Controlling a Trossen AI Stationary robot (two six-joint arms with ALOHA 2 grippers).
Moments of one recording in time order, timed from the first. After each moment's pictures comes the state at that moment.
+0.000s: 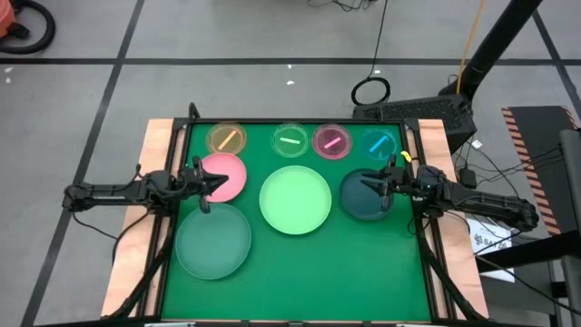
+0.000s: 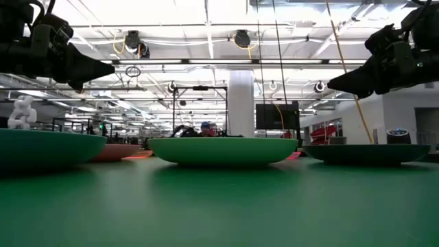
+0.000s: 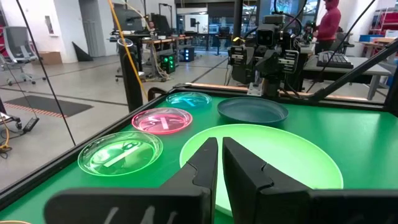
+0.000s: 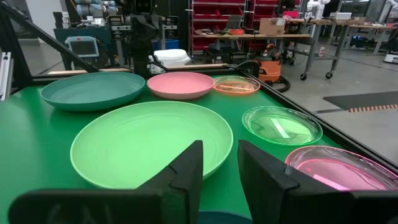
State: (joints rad) left arm 0.03 0.09 0.01 0.07 -0.22 0.00; right arm -0.26 0.13 0.02 0.01 -0.03 -0.01
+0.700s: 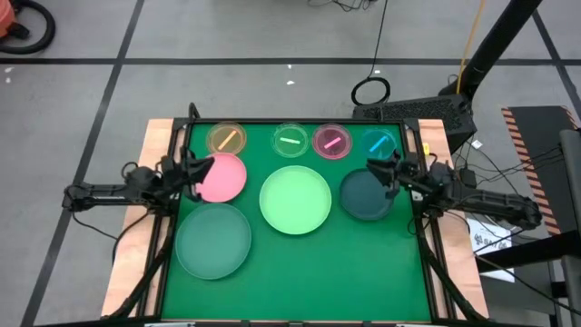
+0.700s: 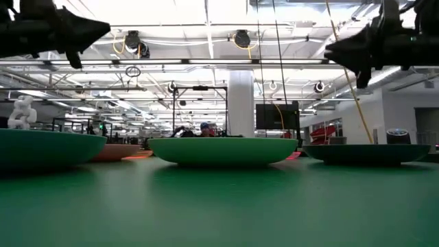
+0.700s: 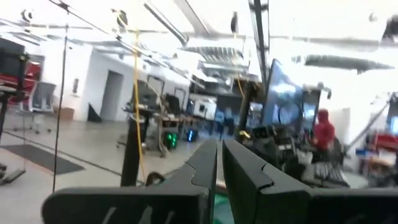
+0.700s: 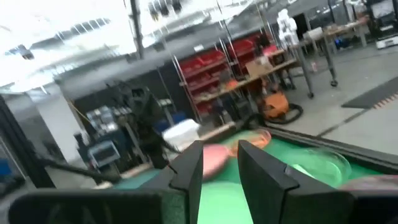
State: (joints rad) left arm 0.03 0.09 0.01 0.51 -0.30 -0.06; right arm -0.25 0.20 0.03 0.32 0.08 0.40
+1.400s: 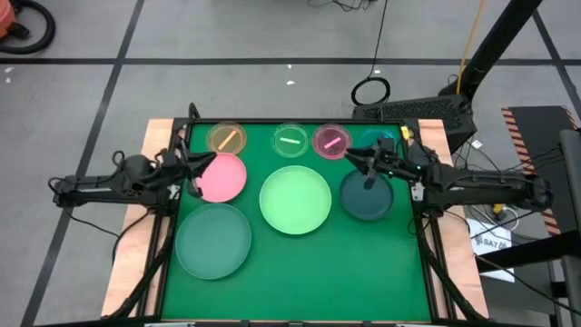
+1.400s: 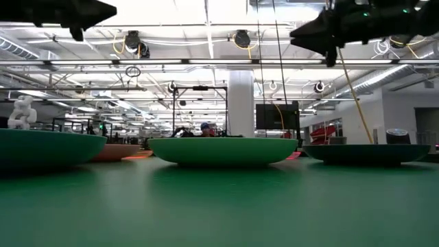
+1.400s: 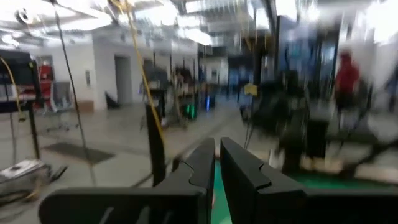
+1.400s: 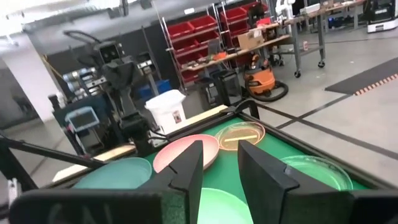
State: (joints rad) left arm 0.03 0.29 0.35 0.10 -0.32 0.11; right arm -0.24 0.76 0.40 0.35 0.08 0.29
